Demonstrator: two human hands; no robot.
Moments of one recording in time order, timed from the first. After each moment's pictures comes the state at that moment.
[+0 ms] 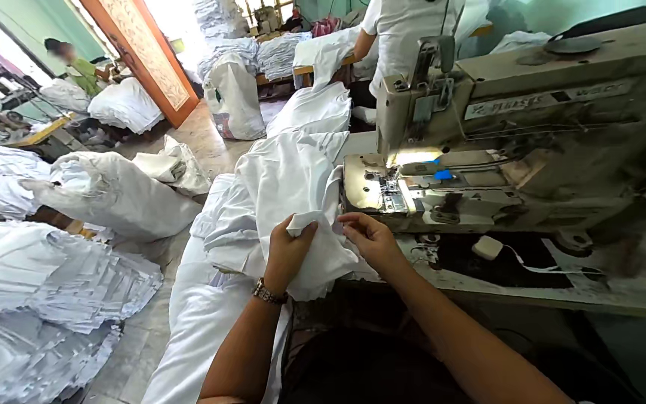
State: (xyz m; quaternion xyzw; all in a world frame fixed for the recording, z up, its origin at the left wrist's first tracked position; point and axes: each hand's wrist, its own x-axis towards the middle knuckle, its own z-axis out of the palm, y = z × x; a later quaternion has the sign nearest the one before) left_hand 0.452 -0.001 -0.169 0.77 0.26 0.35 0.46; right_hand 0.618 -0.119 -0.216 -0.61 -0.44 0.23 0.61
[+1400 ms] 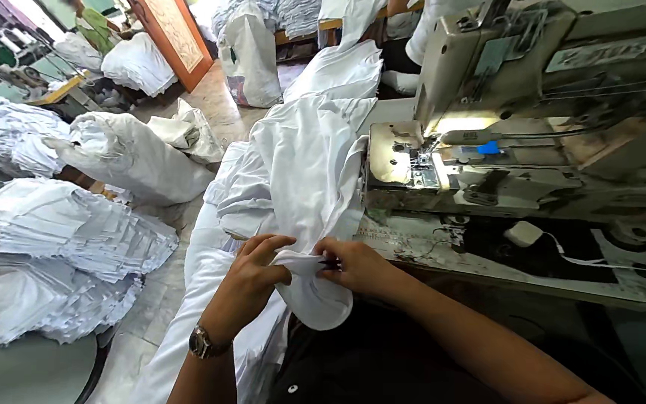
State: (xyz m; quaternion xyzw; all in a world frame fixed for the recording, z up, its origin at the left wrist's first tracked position) left_hand 0.314 -0.025 -0.151 0.96 0.11 0.22 0.14; right_hand 0.556 -0.130 -0.210 -0.59 -0.68 0.29 0.31
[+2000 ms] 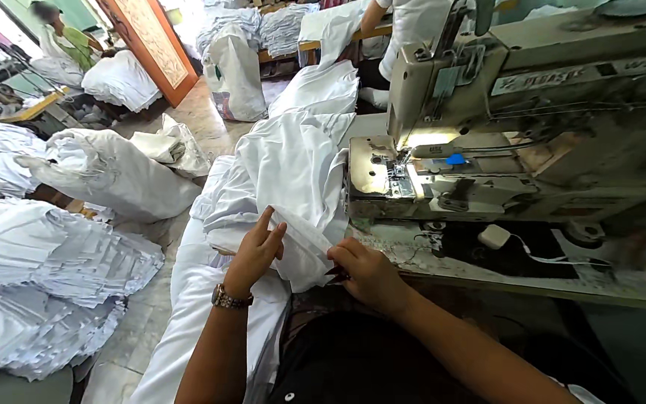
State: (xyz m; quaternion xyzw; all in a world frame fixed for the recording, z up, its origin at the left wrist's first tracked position) left_hand 0.382 0.014 -0.163 0.81 0.30 0.18 0.47; right_hand 0.566 -0.153 -0.231 -0.59 -0.69 -0.10 0.41
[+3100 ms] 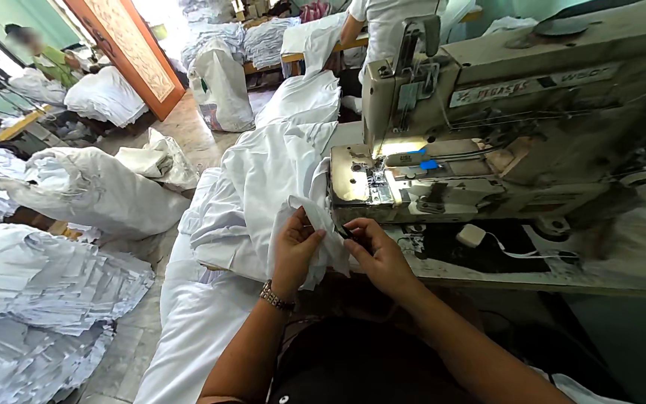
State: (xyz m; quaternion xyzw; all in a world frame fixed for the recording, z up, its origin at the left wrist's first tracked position) left_hand 0.475 -0.029 -0.202 0.60 0.16 0.35 0.70; right_hand 0.604 -0.168 -0.219 -0.62 -0.46 0.19 0.60
